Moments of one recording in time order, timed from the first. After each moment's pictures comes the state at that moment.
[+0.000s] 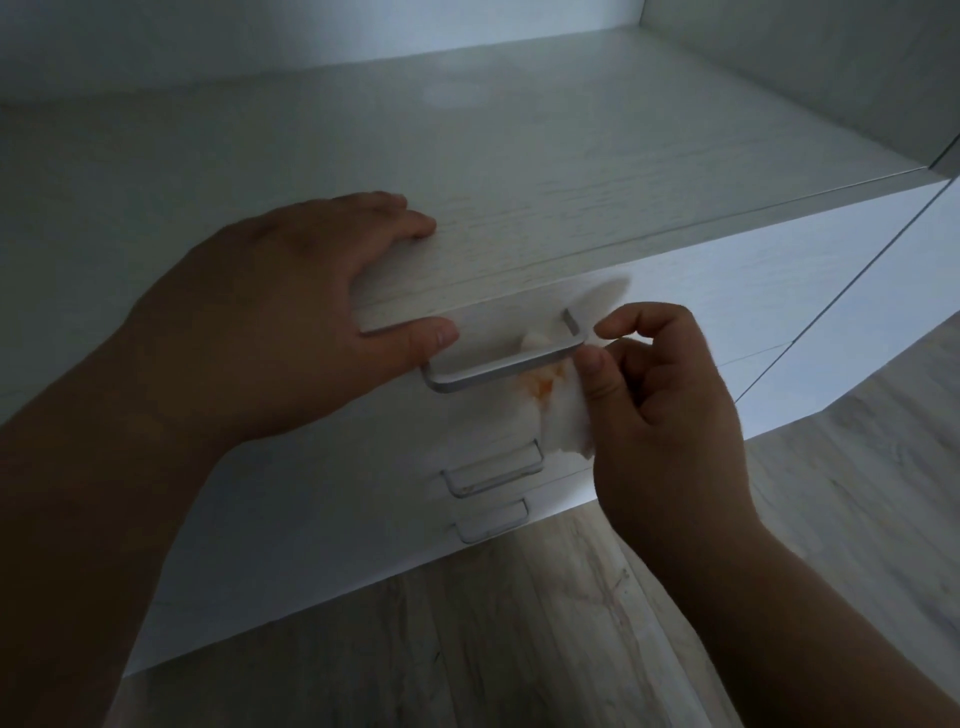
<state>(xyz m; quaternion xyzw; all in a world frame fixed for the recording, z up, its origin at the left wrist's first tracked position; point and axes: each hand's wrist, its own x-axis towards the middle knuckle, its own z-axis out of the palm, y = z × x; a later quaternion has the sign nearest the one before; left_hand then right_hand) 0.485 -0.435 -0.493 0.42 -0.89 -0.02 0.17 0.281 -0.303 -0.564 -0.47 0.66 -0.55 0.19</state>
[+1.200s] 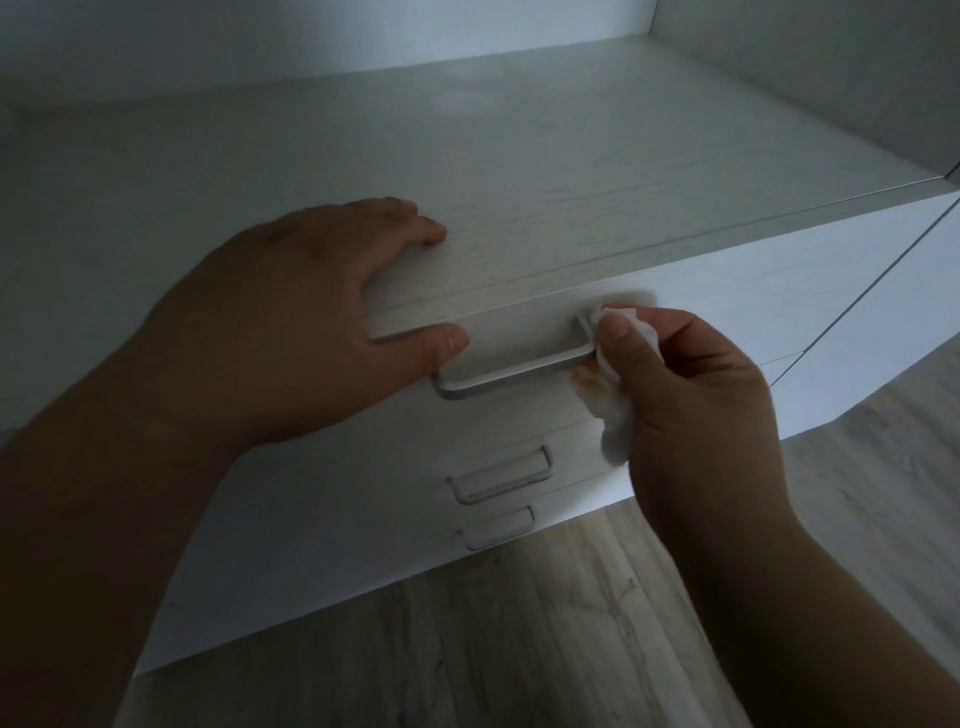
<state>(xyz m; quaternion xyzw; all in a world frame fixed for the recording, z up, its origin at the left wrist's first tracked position) 0.486 -0.436 -0.495 0.41 -0.89 -0.03 0.17 0.277 -0.310 -0.549 -0.33 0.59 -0.66 0.32</state>
